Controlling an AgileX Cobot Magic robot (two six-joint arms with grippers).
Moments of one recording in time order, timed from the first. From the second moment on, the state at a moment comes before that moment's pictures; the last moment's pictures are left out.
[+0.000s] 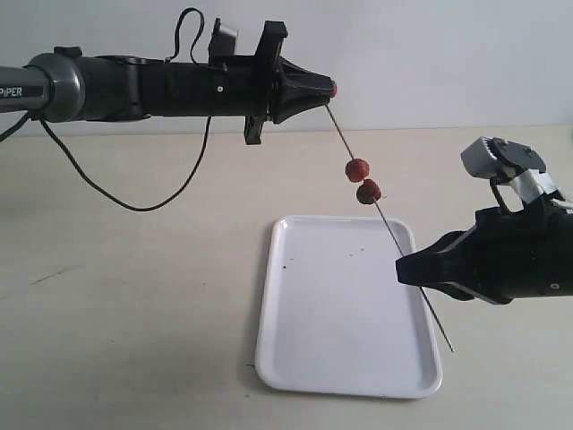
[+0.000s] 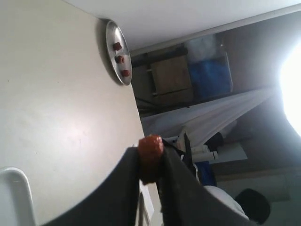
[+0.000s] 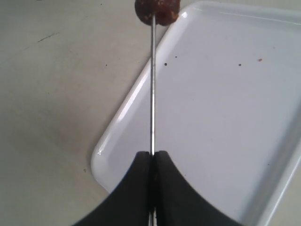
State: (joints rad) left arm -0.37 2.32 -1.79 -1.73 0.98 0.75; right arm 0.01 1.42 -0.52 1.50 0.63 -1.43
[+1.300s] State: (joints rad) left arm -0.37 2.32 -1.79 -1.72 0.98 0.75; right arm 0.01 1.42 -0.52 1.56 0.56 -1.50
